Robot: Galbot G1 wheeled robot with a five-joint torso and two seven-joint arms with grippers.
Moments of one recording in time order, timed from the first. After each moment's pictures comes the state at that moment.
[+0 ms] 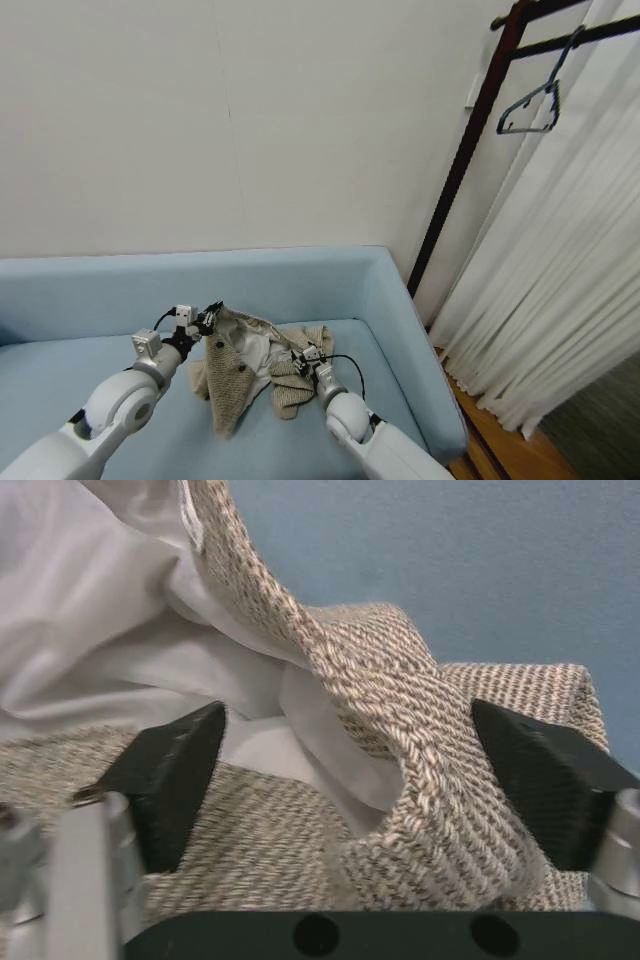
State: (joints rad) left arm 1.26 -0.68 -0.51 -2.08 -0.90 0.20 -0.13; right arm -0.87 1.21 -0.26 1.63 0.28 -0.33 0.32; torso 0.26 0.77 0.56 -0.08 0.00
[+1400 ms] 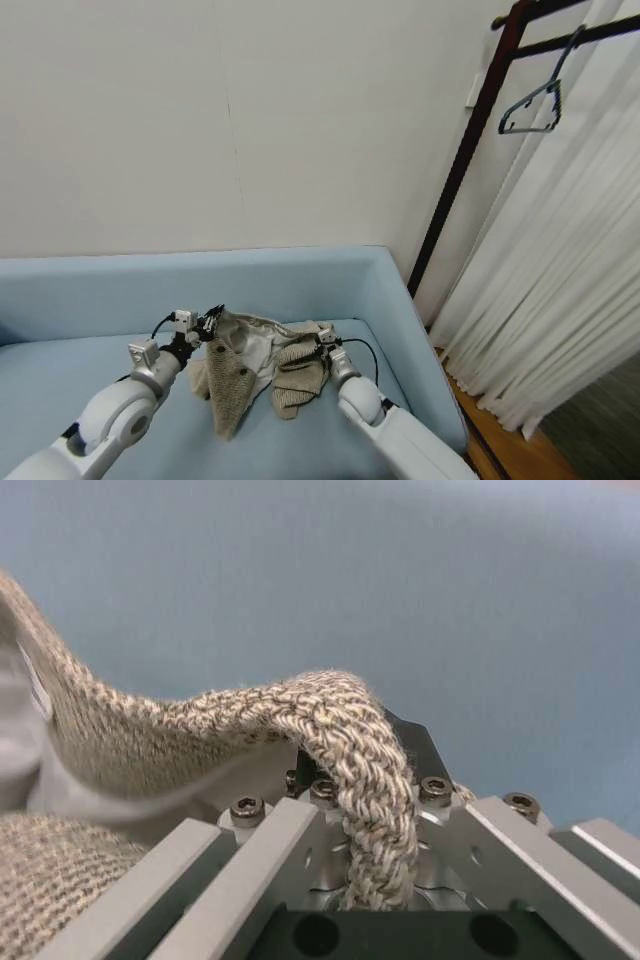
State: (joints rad) left arm 1.35 -0.71 -0.56 -2.14 -0.85 0.19 -0.12; right arm -0.80 1.12 -0.21 1.77 0.35 -0.32 0.40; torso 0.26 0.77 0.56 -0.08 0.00
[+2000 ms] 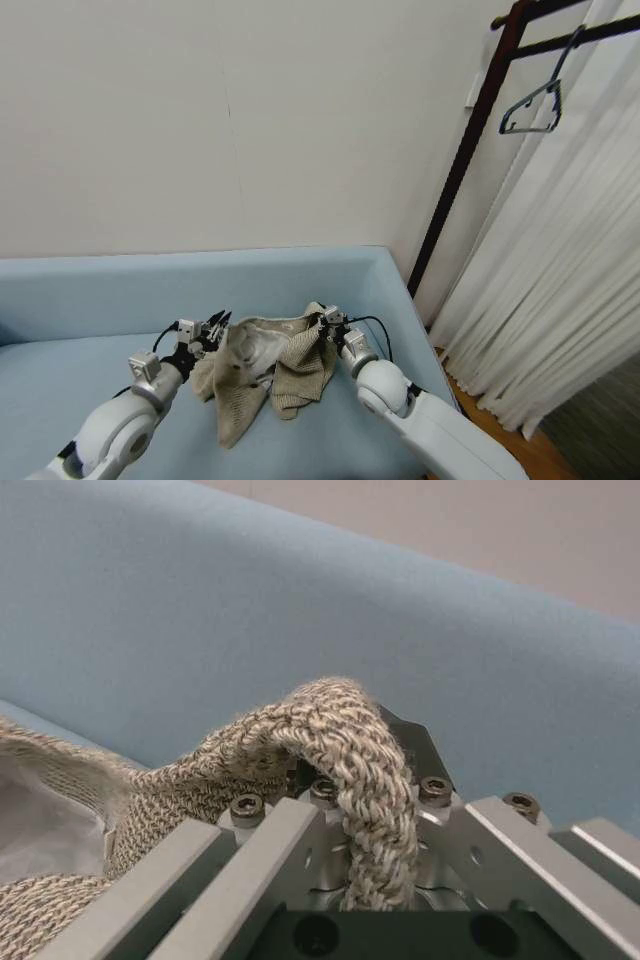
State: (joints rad) left arm 1.45 -0.79 -0.59 -2.24 -0.85 0.25 -0.18; right arm -0.77 0.96 -0.22 1.98 0.44 -0.36 0.38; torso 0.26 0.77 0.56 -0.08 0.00
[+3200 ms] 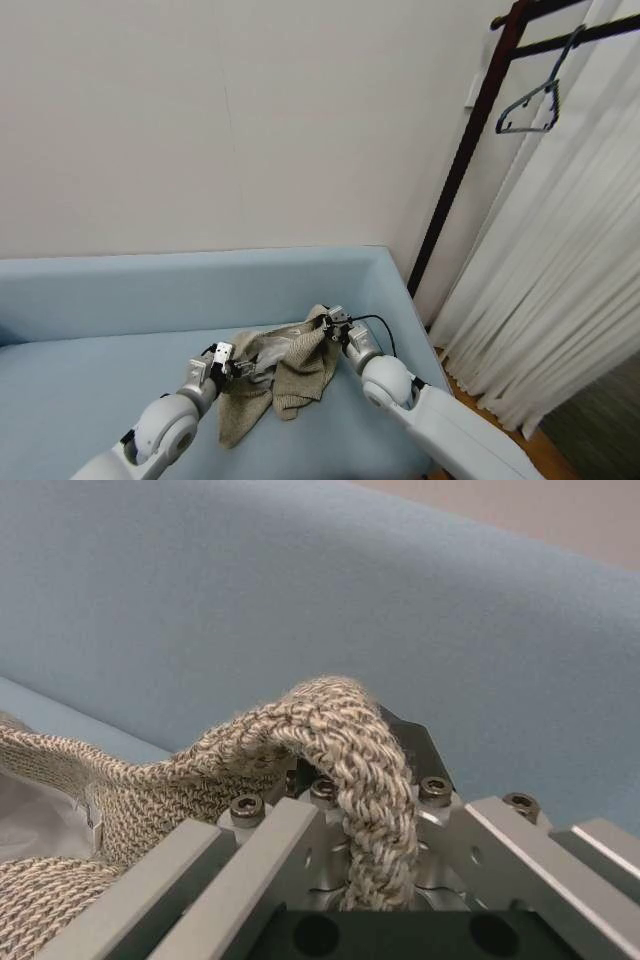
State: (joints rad) left arm 1.21 -0.80 -0.24 -2.09 -0.75 0.59 -0.34; right arm -0.72 0.93 -0.26 1.93 0.52 -0.36 0.39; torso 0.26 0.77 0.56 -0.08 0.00
